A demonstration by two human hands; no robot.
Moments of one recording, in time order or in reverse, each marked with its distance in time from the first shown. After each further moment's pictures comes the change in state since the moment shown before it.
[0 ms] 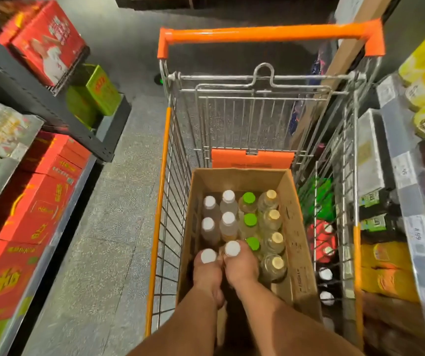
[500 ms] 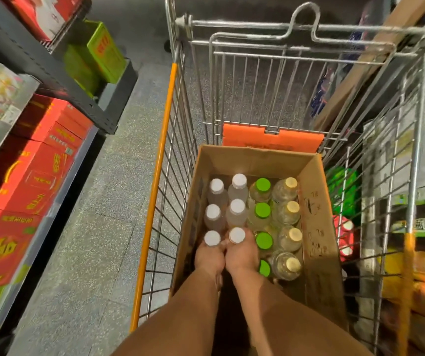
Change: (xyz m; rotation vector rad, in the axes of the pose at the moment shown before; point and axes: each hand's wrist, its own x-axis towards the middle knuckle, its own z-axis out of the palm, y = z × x) left_hand 0.080 -0.022 0.000 -0.013 0.060 -0.031; right_hand 0.049 0.018 0.047 0.033 0.054 0.033
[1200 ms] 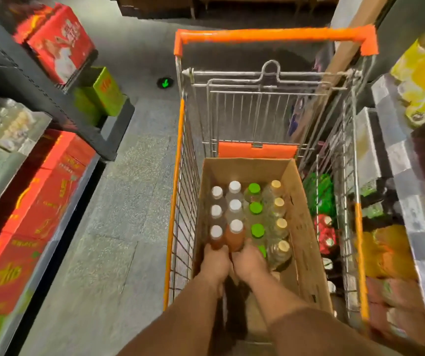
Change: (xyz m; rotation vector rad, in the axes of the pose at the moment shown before) left_hand -0.105 0.021 -0.042 0.395 -0.127 0.171; right_hand -0.087 -0.010 -0.057 -0.254 -0.217 -0.059
